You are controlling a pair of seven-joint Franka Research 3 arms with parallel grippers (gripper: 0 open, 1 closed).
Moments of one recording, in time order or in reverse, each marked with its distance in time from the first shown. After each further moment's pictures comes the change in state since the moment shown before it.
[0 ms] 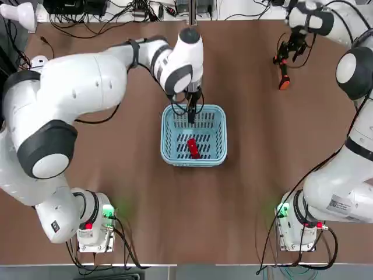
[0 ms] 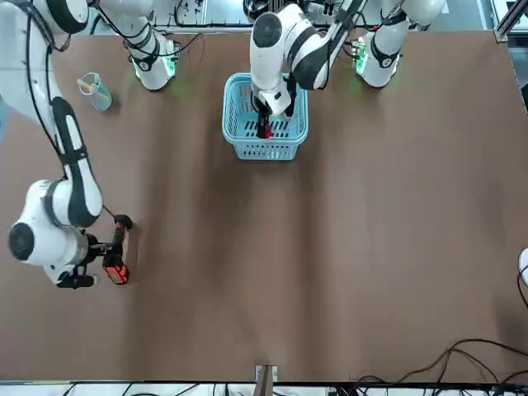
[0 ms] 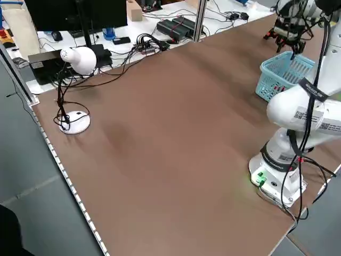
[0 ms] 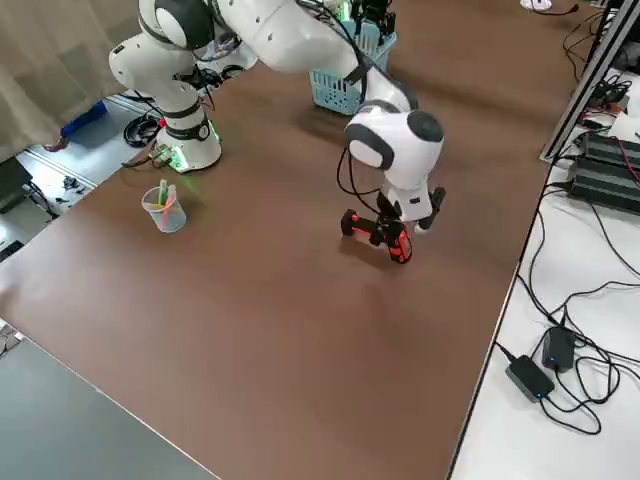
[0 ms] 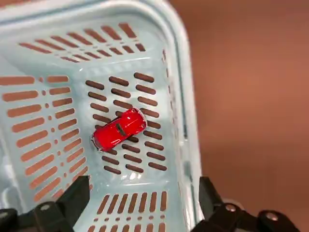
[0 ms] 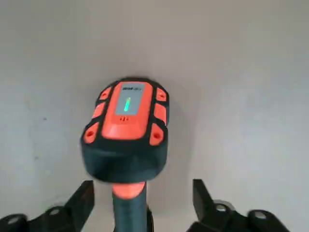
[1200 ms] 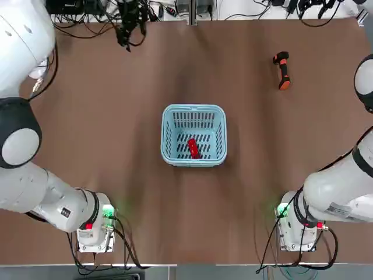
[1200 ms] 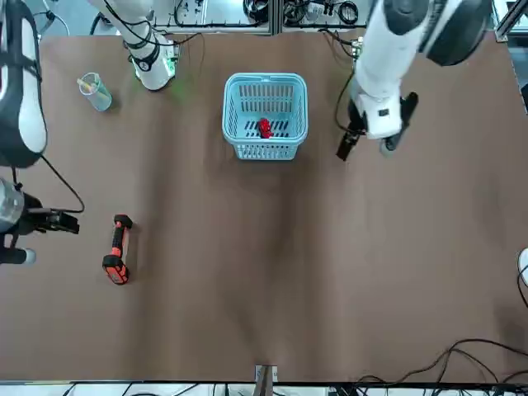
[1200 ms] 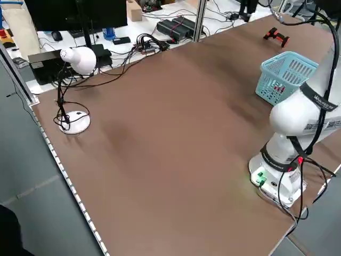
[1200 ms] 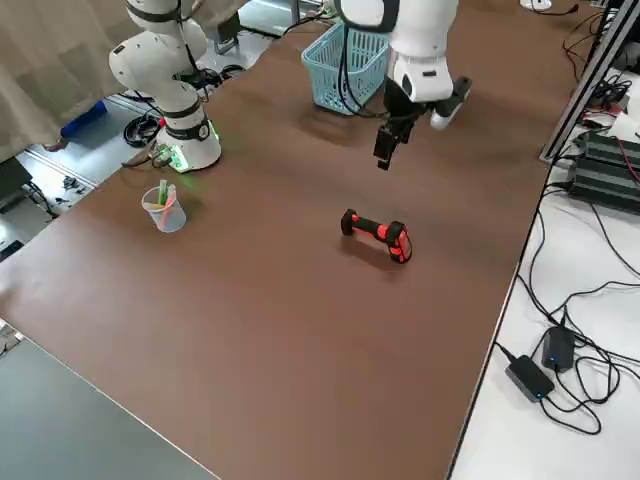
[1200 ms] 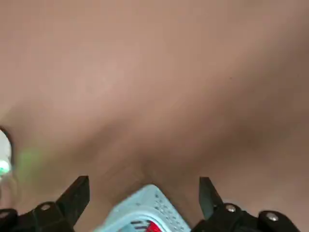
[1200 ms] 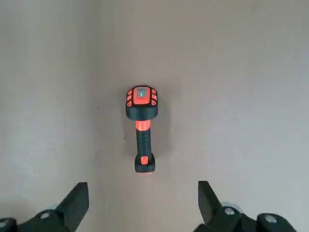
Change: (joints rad) left arm 0.489 -0.200 0.014 0.186 0.115 -0.446 0.964; right arm 0.023 -0.324 0.010 0.083 -0.001 -0.279 0.075
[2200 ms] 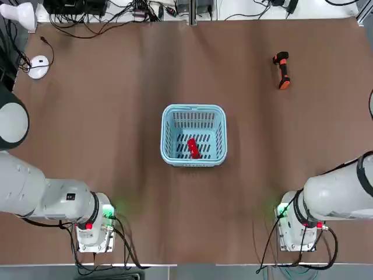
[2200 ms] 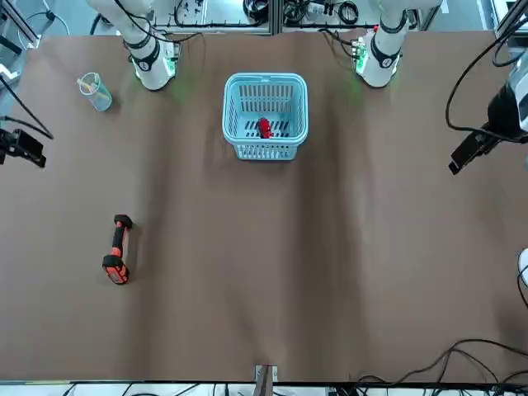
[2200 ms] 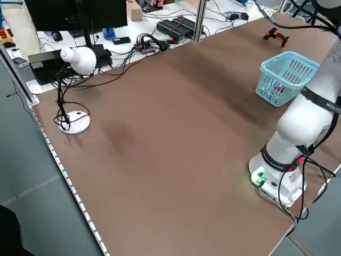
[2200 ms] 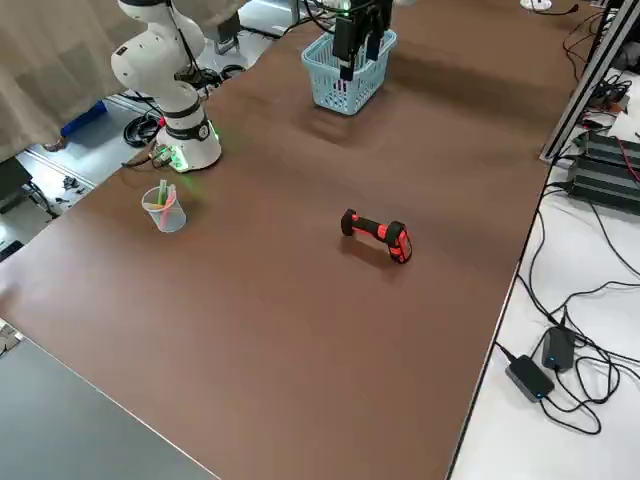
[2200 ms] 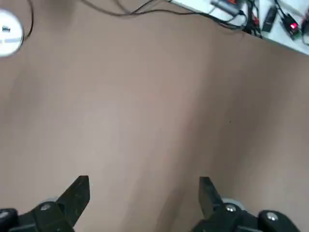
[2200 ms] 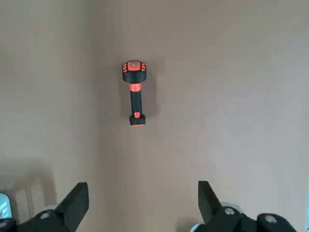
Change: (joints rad) left arm 0.390 -0.023 -0.008 0.177 0.001 -0.006 0.960; right arm 0.140 -0.266 -0.156 -0.013 0.019 -0.236 -0.019
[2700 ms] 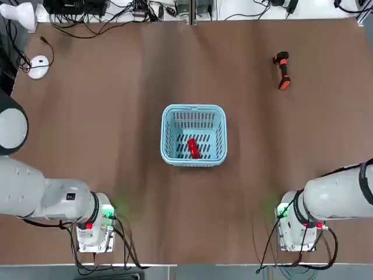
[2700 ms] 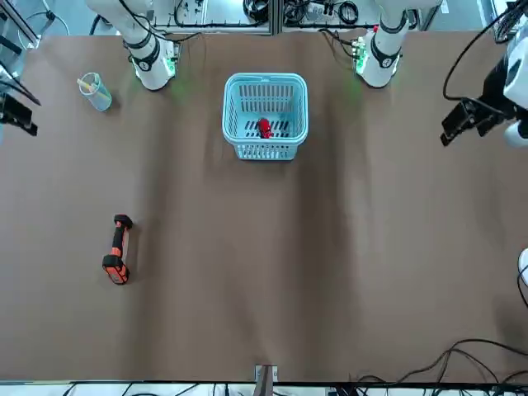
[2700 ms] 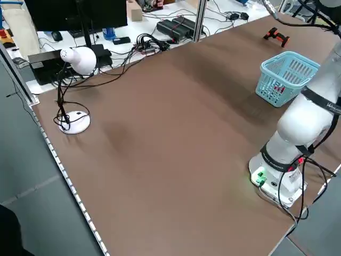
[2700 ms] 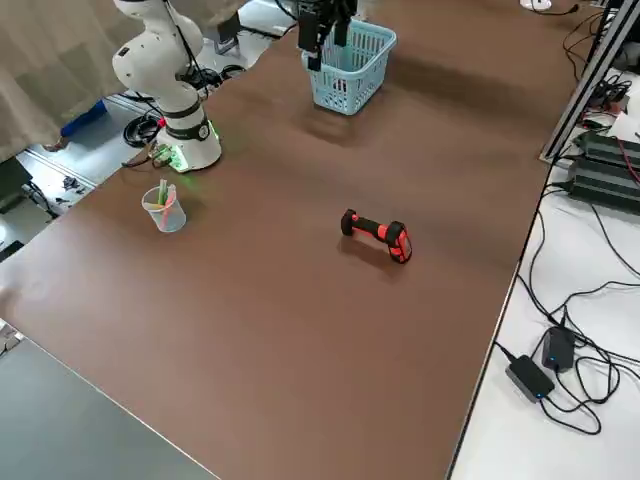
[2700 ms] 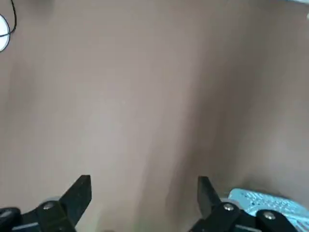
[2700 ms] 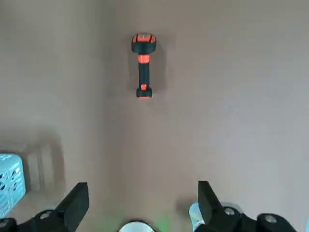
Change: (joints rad) left arm -0.001 -0.031 -0.039 0.032 -0.022 -0.150 0.096; right arm 0.051 -0.104 -0.109 -0.069 0.061 -0.091 -0.110
